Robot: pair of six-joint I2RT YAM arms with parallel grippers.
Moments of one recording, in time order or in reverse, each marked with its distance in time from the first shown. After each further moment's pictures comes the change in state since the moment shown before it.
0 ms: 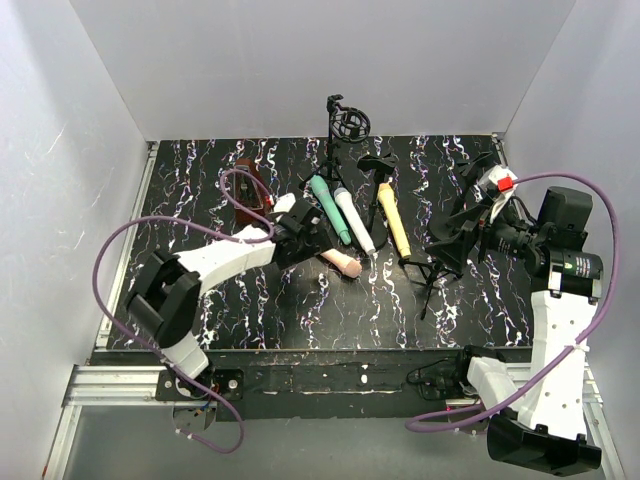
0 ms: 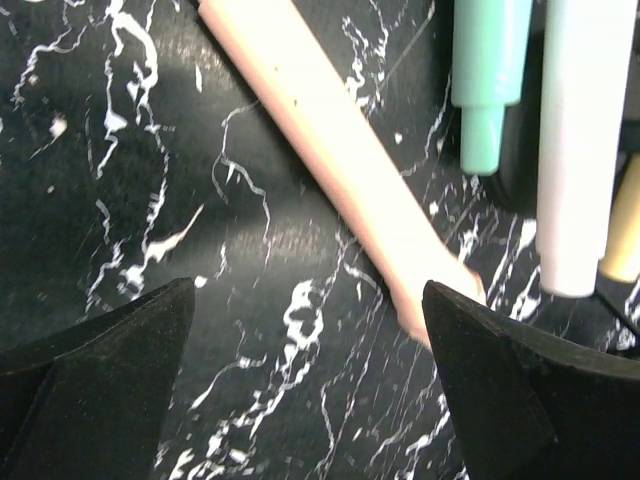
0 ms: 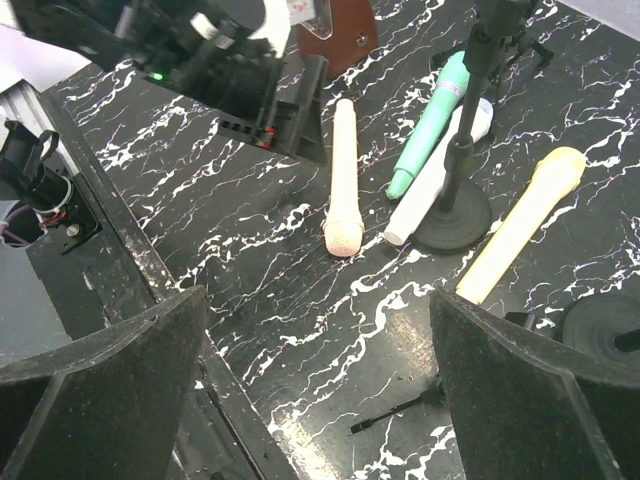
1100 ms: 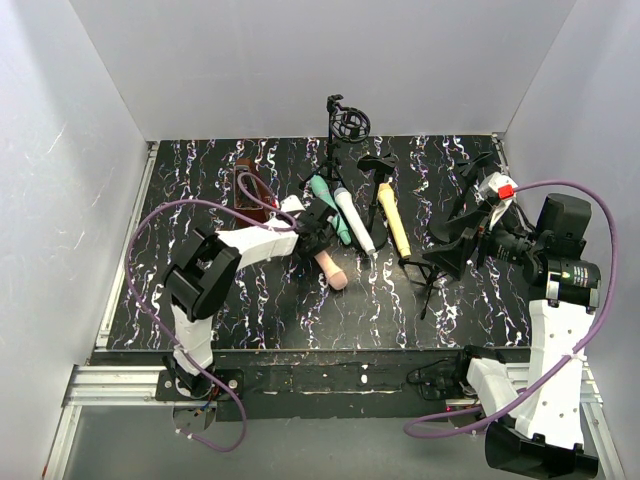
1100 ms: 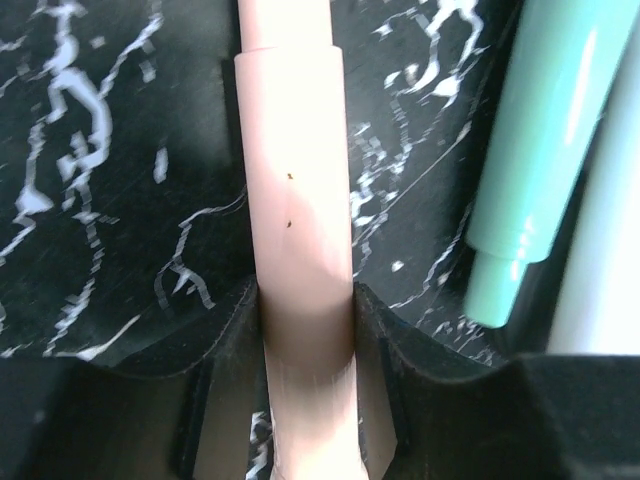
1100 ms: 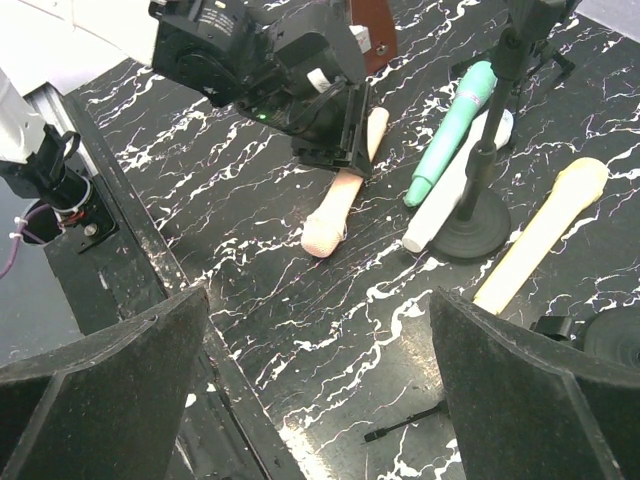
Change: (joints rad) left arm 0.000 0.316 0.169 0.064 -0.118 -0.213; right arm 0.000 -0.048 -0.044 0.022 -0.042 0.023
